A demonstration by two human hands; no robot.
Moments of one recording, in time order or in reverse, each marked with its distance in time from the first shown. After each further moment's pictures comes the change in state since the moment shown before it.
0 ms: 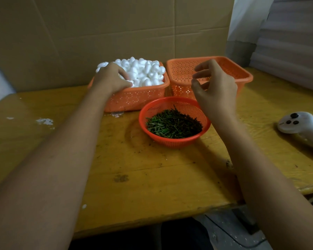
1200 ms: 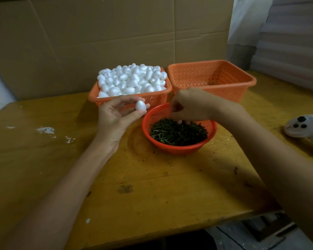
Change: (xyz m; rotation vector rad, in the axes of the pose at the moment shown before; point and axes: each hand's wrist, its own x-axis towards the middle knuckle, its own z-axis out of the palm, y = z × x) left_hand -0.110 -0.014 0.040 -1.132 0.004 0.259; right_hand 0.030 -0.022 0.017 -0.291 -0.981 -0.274
